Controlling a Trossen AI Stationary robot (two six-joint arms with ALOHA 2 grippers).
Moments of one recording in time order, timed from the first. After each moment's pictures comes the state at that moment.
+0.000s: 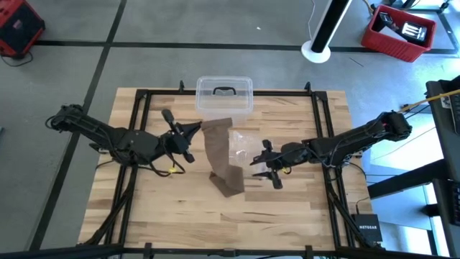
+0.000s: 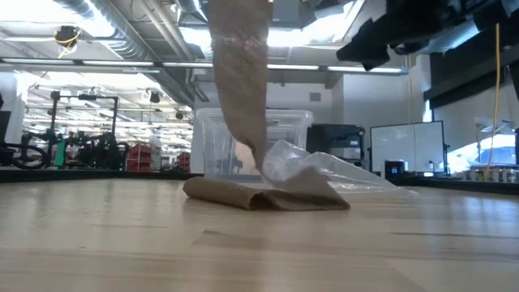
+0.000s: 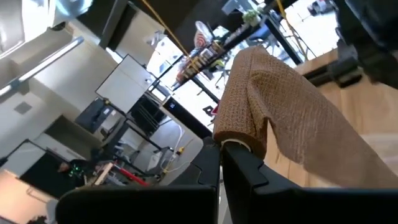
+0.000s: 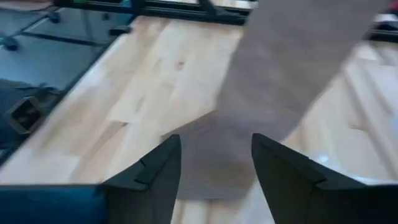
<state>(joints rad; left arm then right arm) -0.38 1.11 1.02 -0.01 -1.04 0.66 0.23 1.21 0.63 0.15 0.04 0.00</state>
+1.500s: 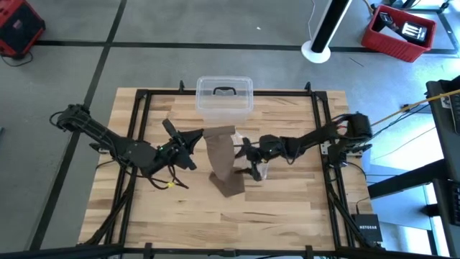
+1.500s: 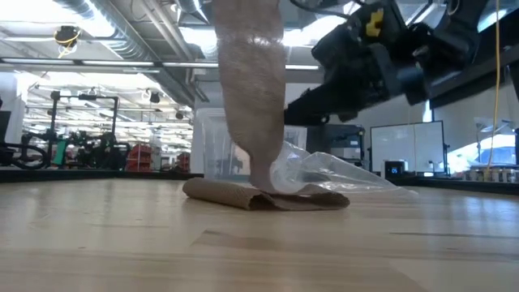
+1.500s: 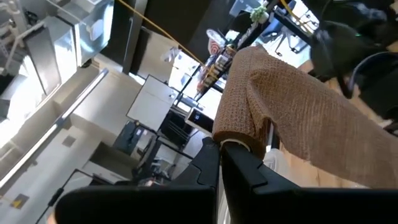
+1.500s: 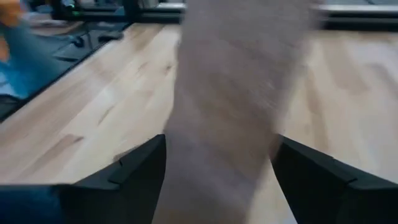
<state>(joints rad) -0.49 1.20 1.02 0.23 -1.18 1.00 0.00 1.73 0.62 0.78 -0.27 -0.05</state>
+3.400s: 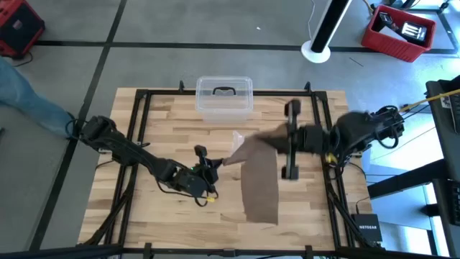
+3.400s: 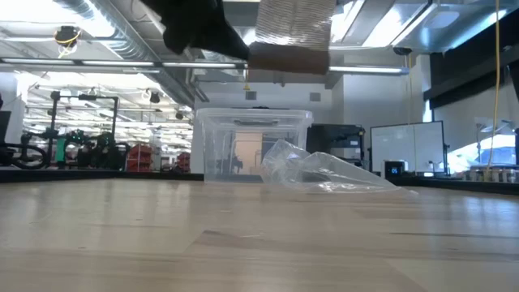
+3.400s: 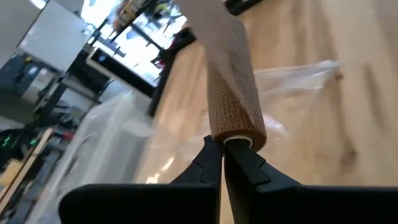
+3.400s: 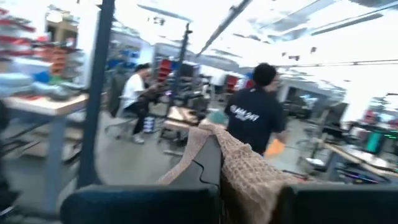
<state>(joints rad) -0.45 1.62 1.02 -0.05 -0.98 0.17 0.43 1.37 1.70 -0.09 0.44 -0.33</state>
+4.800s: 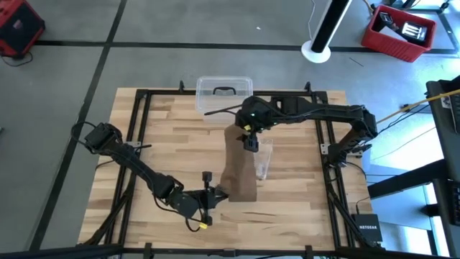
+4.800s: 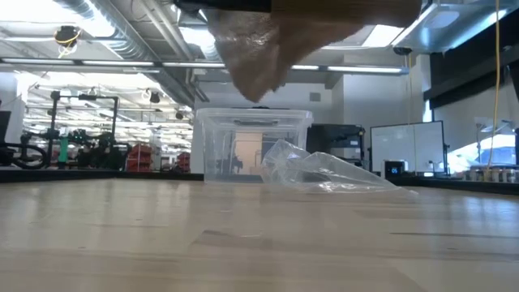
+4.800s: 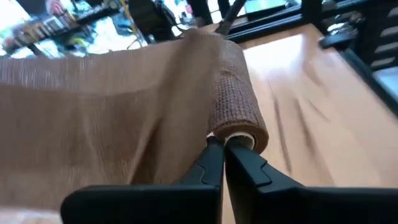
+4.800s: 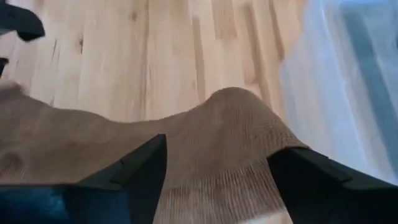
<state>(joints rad) -0.61 1.71 1.02 0.24 -0.73 -0.02 -0.10 1.63 1.64 -0.91 -0.04 -0.01</state>
